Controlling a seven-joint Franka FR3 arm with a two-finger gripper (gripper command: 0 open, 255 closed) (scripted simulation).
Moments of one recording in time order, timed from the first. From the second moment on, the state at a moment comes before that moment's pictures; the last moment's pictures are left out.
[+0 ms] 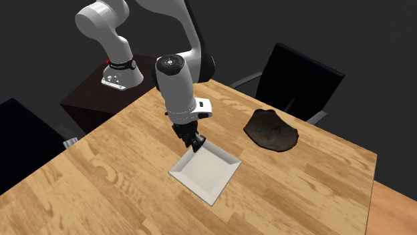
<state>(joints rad) -0.09 0.51 -0.58 -2.11 0.56 2.58 -2.21</state>
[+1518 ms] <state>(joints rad) -0.16 0.41 -0.44 -2.21 0.82 2.71 -2.42</state>
